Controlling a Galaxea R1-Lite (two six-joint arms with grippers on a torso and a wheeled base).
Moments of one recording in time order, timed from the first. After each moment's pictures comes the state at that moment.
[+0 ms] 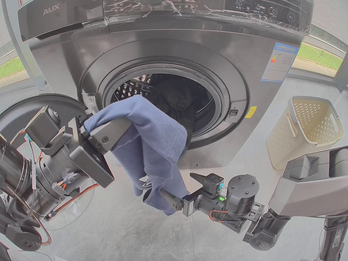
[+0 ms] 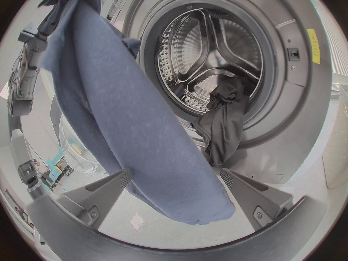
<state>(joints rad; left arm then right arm) -0.71 1.49 -0.40 -1.55 -0.20 -0.26 0.83 2.24 -0.60 -1.54 -0.09 0.16</state>
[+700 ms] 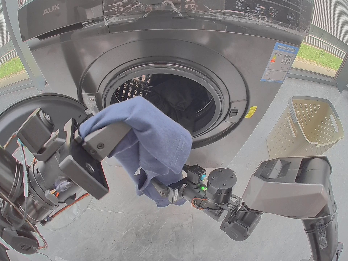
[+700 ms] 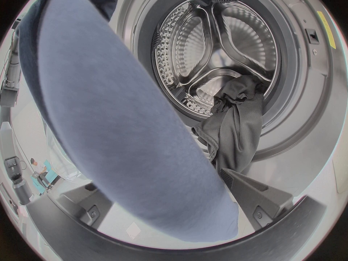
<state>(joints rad) -0.75 1.46 -0.38 -1.55 -0.23 -0.26 0.79 2.43 -0.89 -1.54 -0.05 0.13</state>
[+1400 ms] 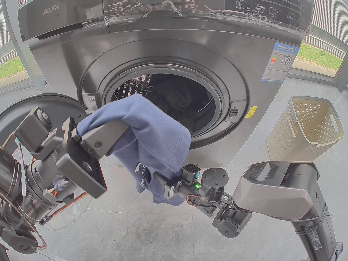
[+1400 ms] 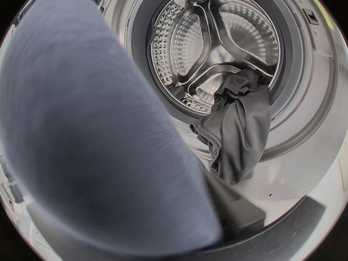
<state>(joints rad) -0.75 1.45 -0.38 -1.55 -0.22 -0.27 0.77 2.53 -1.02 -1.54 -0.03 0.14</state>
